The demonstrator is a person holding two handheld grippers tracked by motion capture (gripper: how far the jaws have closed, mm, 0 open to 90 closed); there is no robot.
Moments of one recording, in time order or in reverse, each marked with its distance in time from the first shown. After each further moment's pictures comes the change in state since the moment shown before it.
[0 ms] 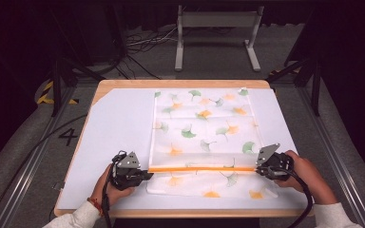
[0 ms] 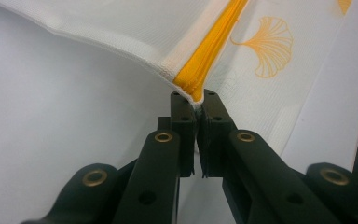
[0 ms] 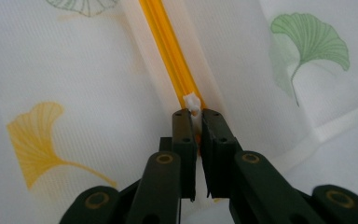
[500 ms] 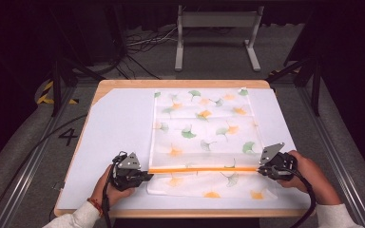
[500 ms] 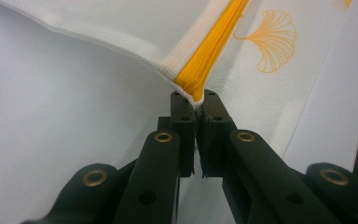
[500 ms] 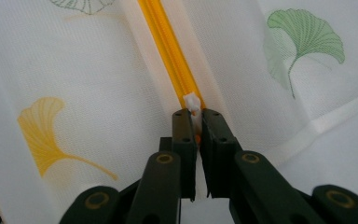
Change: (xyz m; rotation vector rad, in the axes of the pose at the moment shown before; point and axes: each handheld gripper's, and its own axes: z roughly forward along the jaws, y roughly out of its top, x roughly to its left) left arm -0.001 -0.001 0.001 0.018 0.006 0.006; right arm -0.002 -0.005 -0.006 -0.015 0.013 0.008
